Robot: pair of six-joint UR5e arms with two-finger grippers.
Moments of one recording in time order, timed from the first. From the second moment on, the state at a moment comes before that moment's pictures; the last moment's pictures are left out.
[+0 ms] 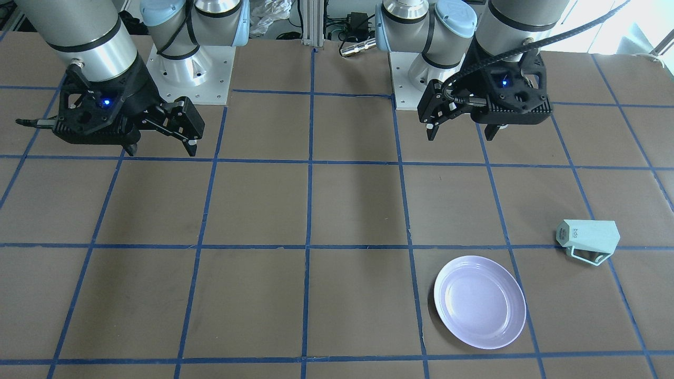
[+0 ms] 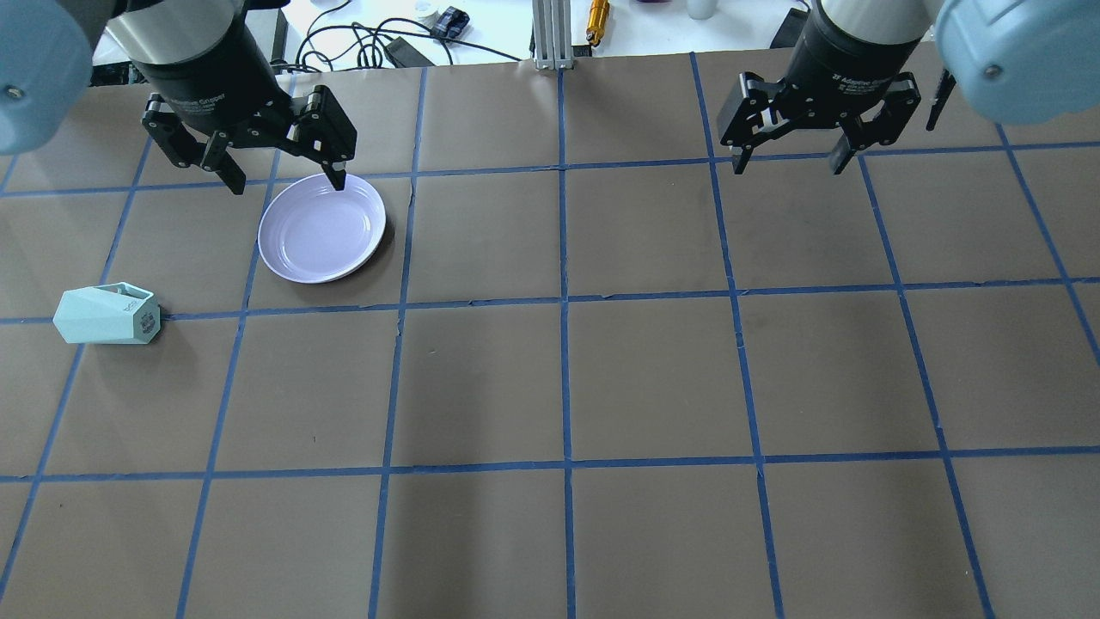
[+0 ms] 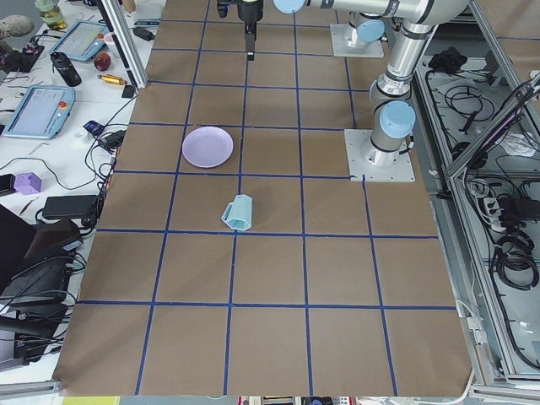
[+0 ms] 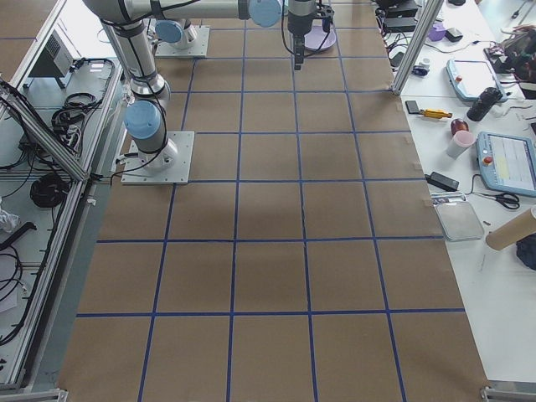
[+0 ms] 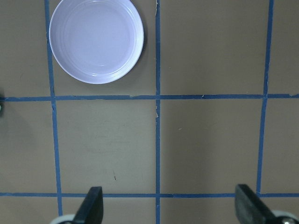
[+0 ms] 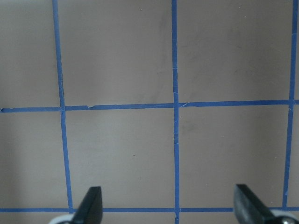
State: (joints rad) left arm -1.59 -1.61 -1.46 -1.63 1.59 -0.03; right arm 1.58 -1.51 1.50 -1.60 -1.52 0.04
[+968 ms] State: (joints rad) left arm -1.59 -1.61 -1.46 -1.63 1.60 -0.01; right arm 1.58 -1.51 1.50 -1.60 -1.52 0.04
